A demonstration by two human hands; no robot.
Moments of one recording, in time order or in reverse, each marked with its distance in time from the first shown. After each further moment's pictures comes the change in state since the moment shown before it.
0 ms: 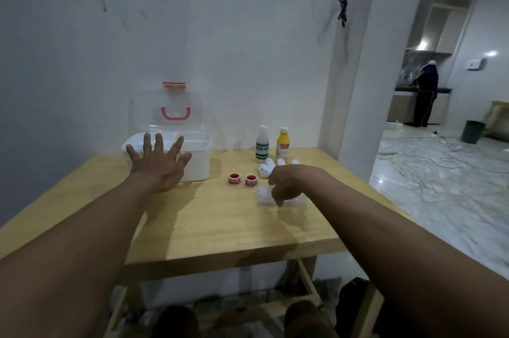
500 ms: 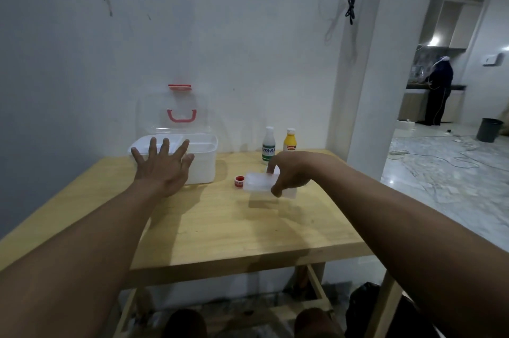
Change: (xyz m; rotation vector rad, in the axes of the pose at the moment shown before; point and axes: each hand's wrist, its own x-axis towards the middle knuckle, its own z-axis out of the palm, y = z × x) left_hand -0.003 0.000 -0.003 0.004 0.049 -0.003; right_hand 0.002 0.008 -0.027 0.105 0.079 -0.135
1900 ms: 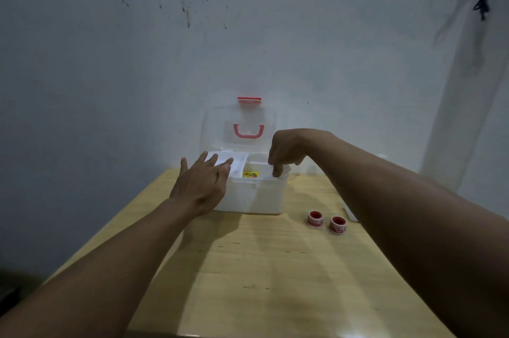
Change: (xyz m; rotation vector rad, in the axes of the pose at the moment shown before) left_hand 0.029 -0.065 0.005 -0.173 0.061 0.063; right_hand 0.175 -0.111 -0.065 0.125 0.019 -0.168
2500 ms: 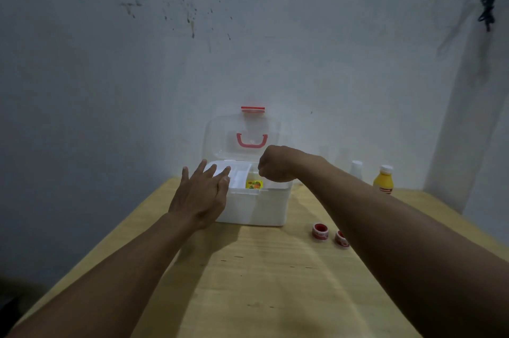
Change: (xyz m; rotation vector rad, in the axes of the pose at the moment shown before) left_hand 0.001 -0.008 0.006 0.003 0.041 -0.025; right_hand 0.016 -0.013 0.026 -0.041 0.165 -0.113
